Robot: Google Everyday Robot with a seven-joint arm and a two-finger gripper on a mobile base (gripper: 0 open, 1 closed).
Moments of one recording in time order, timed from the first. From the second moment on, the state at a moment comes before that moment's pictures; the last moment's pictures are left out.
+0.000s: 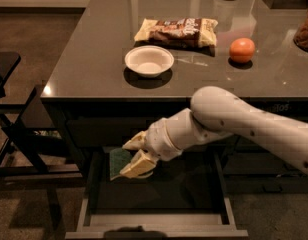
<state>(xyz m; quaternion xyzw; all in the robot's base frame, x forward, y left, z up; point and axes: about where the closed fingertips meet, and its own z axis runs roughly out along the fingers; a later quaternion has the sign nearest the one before) 0.440 0.058 0.735 -0.64 0.63 0.32 0.30</state>
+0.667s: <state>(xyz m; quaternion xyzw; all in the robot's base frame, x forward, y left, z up) 0.454 0.089 0.768 -0.66 0.61 0.31 0.30</state>
